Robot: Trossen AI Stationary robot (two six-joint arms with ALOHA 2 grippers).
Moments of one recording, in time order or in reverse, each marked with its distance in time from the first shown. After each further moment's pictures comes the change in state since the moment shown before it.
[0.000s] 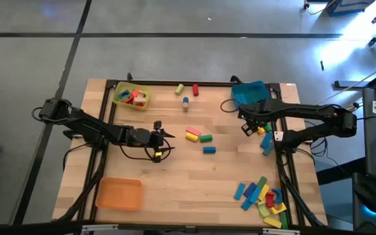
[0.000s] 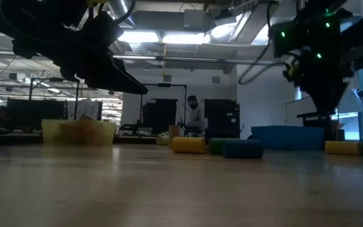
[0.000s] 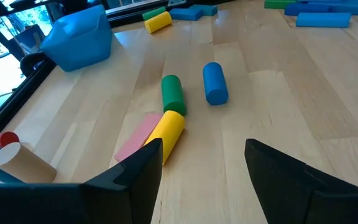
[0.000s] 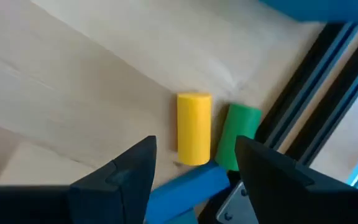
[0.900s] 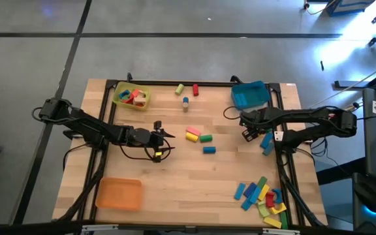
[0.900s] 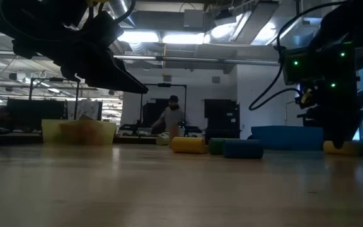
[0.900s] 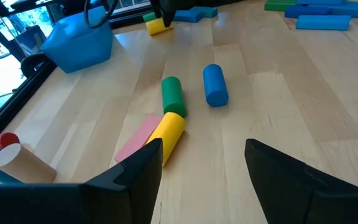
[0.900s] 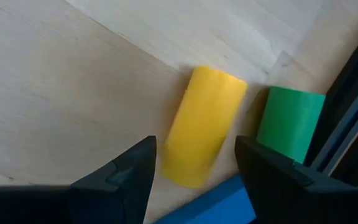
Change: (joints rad) left arm 0.000 0.000 0.000 0.005 0.000 -0.003; right arm -0.001 0.001 -0.255 0.249 -0.031 0.056
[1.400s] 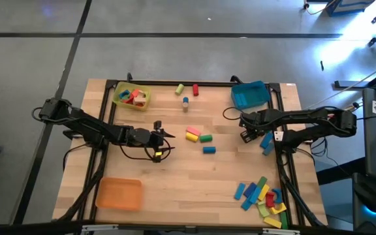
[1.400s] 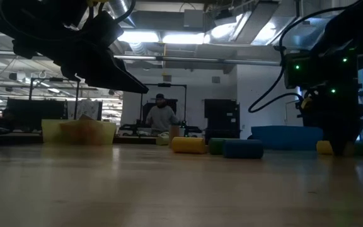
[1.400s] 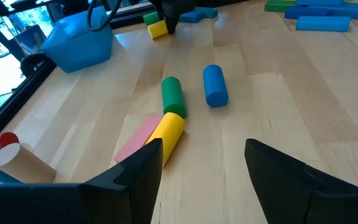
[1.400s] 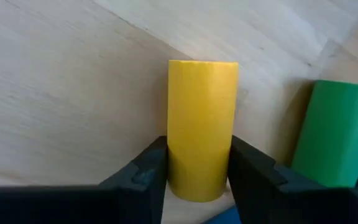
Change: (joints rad) left arm 0.000 0.000 0.000 0.002 0.000 -0.004; right arm 0.000 0.011 -0.060 0.118 -0.062 0.043
